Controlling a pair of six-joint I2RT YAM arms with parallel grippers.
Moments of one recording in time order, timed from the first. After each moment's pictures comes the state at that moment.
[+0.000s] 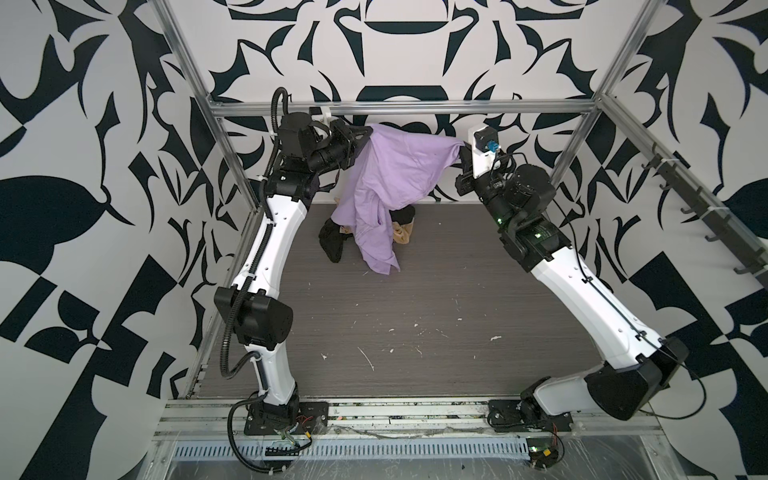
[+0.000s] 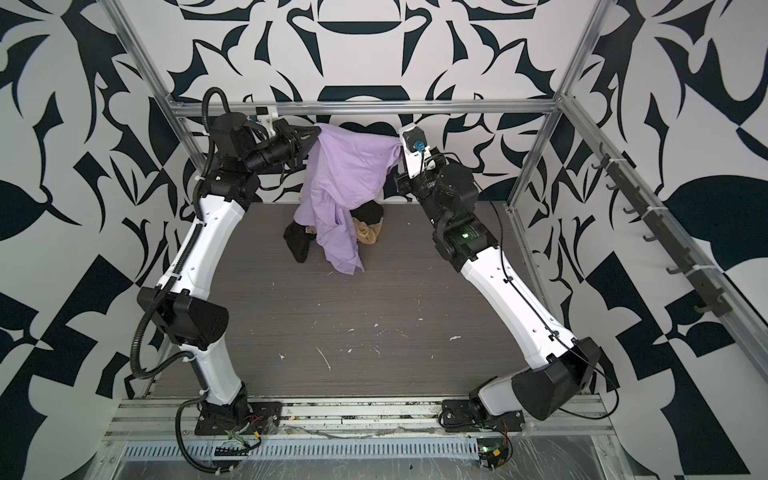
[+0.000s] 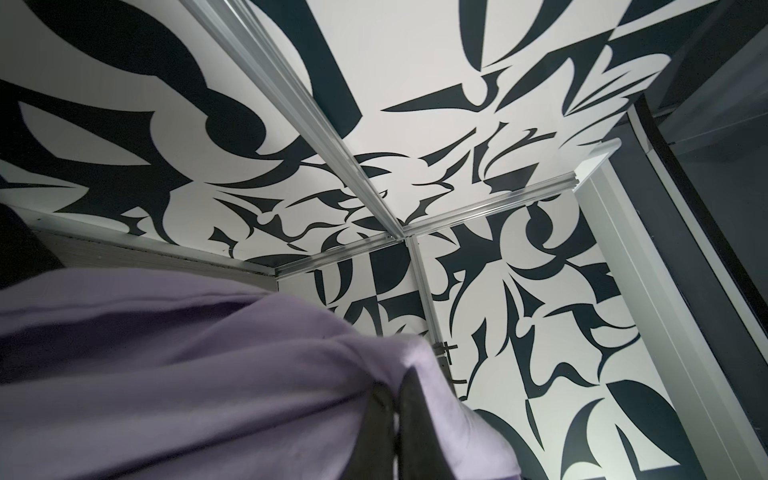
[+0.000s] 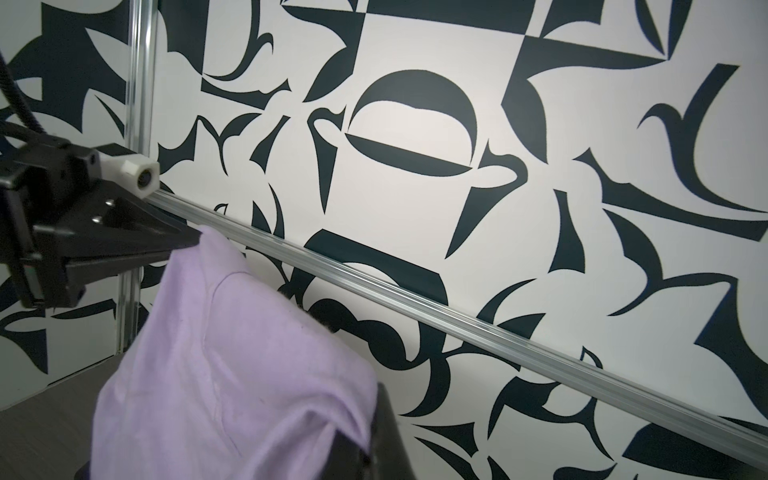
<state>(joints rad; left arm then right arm) -0.26 1.86 2.17 -0.25 0.60 -1.25 0.49 1.41 1.57 0.08 0.09 -0.29</state>
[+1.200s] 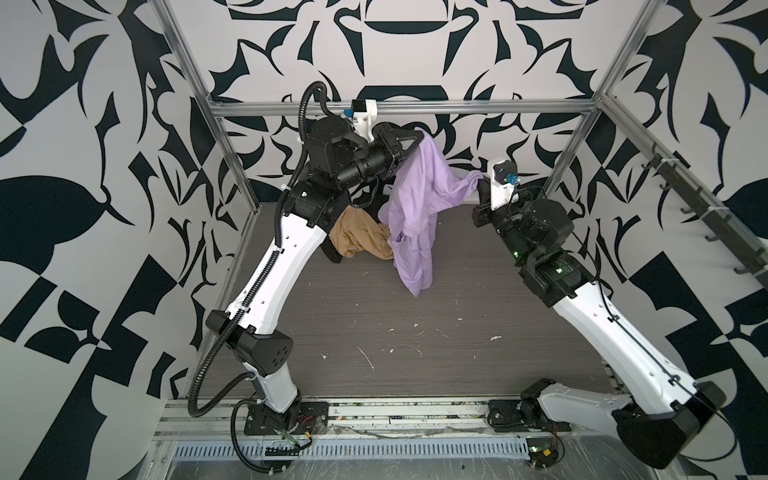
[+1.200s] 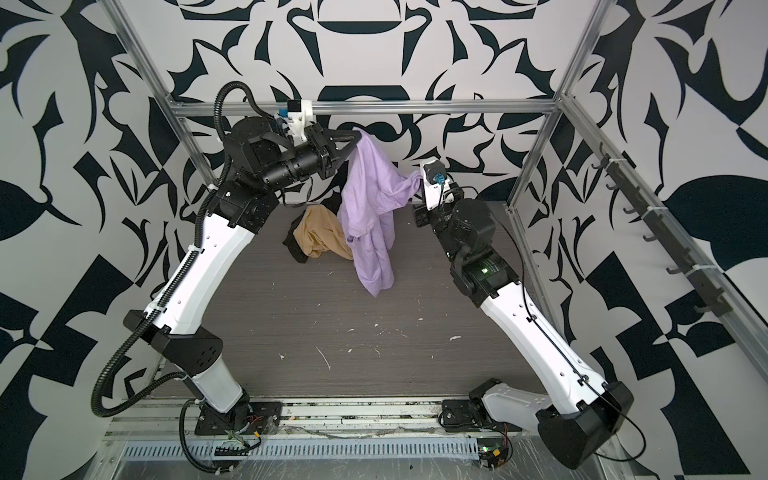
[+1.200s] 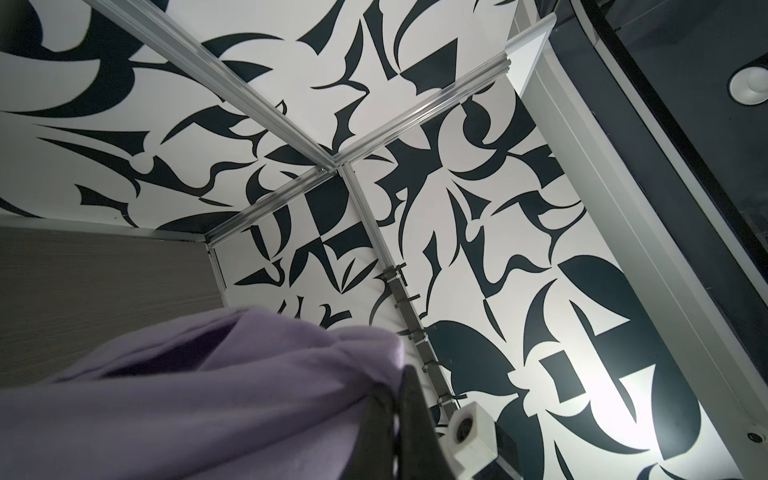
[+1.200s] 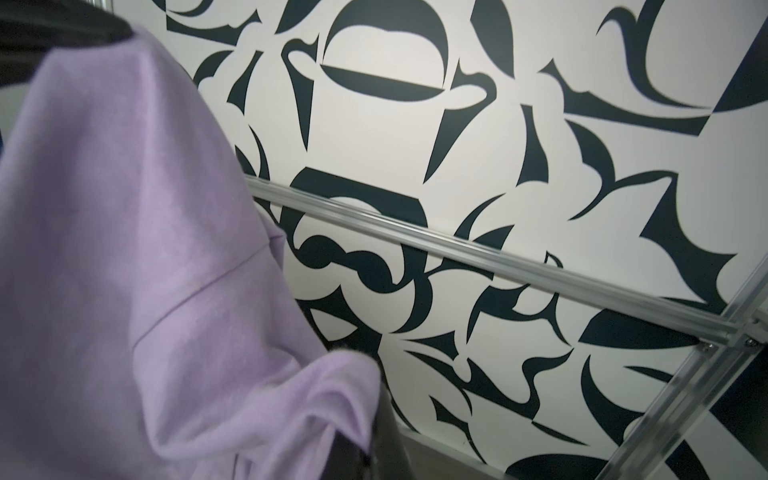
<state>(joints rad) -0.56 1.73 2.16 -0.29 0.48 -1.13 0.49 1.16 1.25 0.00 0.16 -0.20</state>
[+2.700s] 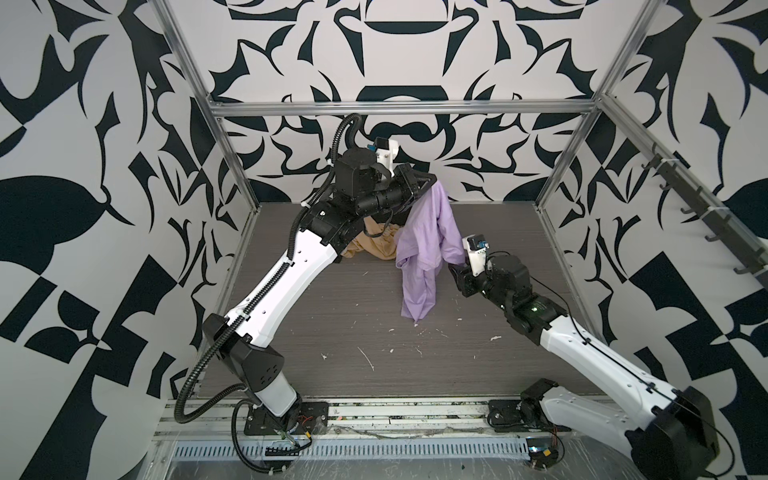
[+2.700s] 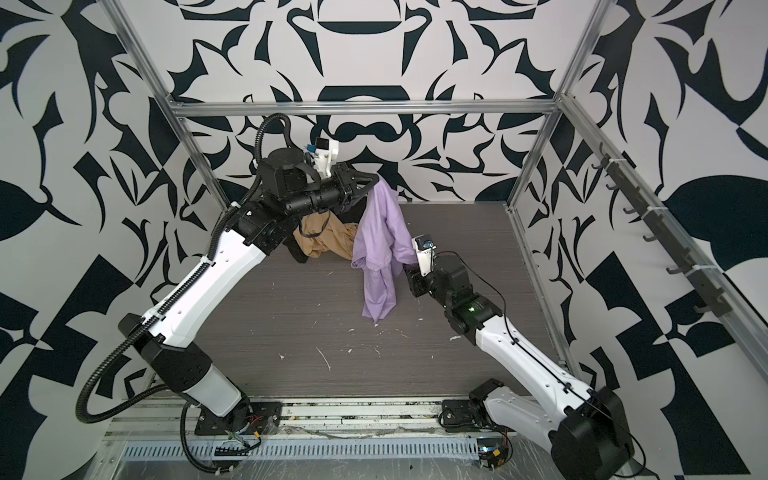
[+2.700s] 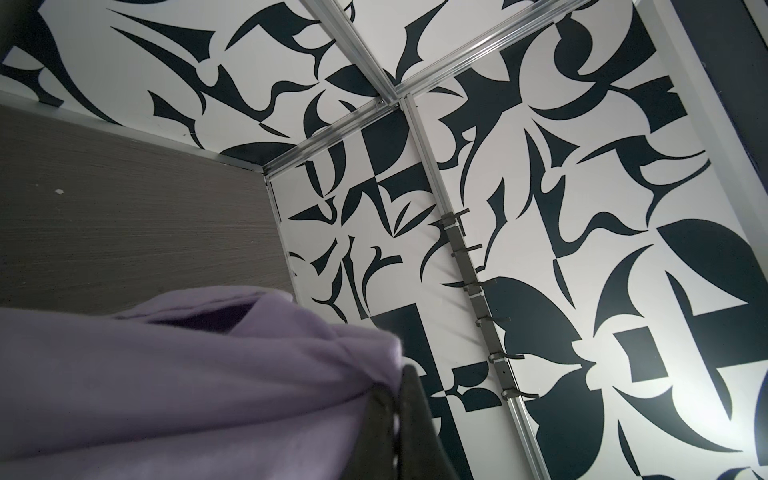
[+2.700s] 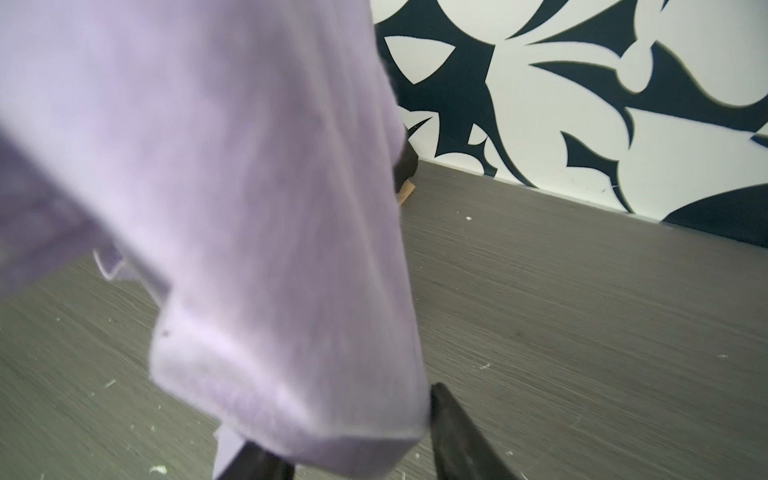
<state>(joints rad) -0.66 1.63 1.90 -0.34 0.40 -1.05 0.49 1.01 0.72 -0.11 0.02 0.05</state>
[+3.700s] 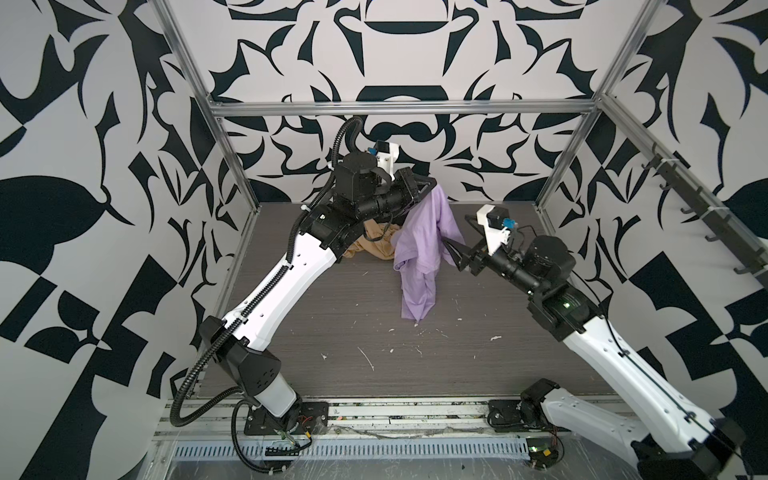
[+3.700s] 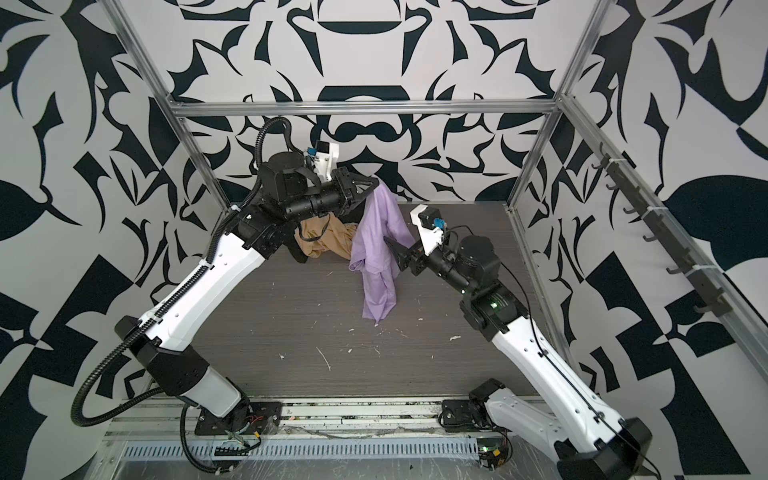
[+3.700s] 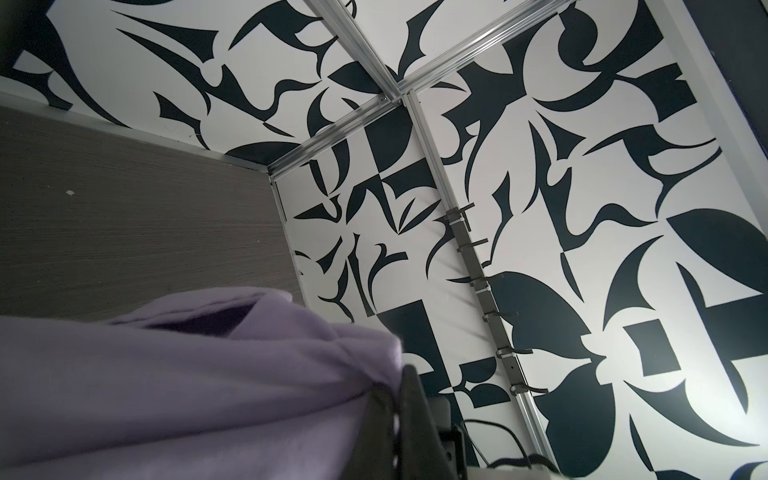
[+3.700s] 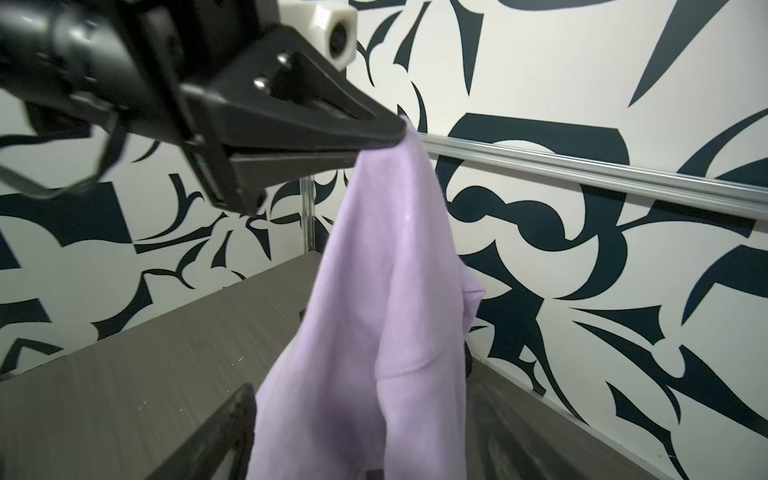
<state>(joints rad) -0.68 1.61 1.86 -0.34 0.39 -1.03 0.49 1.01 1.00 0.01 -0.24 -0.07</state>
